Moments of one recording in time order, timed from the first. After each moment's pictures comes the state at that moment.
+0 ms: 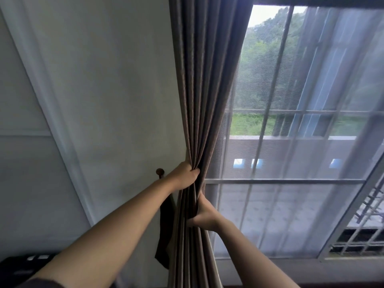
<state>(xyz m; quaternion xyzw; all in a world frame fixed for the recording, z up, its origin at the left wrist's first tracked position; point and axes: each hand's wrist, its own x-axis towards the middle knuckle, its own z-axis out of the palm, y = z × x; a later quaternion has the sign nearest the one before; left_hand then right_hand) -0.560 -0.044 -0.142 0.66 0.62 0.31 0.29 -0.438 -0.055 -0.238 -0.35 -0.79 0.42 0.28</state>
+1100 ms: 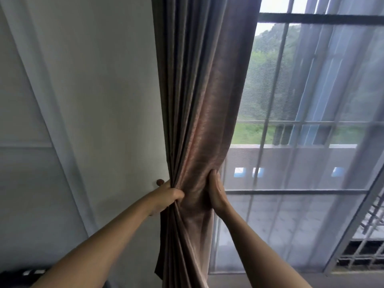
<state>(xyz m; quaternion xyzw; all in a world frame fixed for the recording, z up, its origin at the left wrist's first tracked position) -0.600 -0.073 -0.142 0.61 0.59 0.32 0.42 -0.439 -0.021 -0.182 -0.38 -0.61 0.44 0.54</state>
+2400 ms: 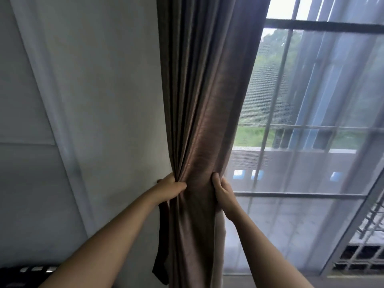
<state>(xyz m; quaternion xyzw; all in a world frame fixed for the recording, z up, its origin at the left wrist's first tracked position) -0.614 -0.038 -0.164 0.63 0.64 0.28 0.33 -0.421 -0.018 -0.181 -0.42 -0.60 0.48 0.49</state>
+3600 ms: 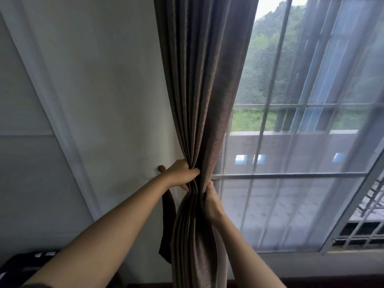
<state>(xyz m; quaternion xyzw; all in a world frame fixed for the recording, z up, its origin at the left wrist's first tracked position) -0.562 -0.073 -0.121 0.65 0.61 0.28 0.36 -0.448 -0.041 -0.265 -0.47 -0.60 0.48 0.44</state>
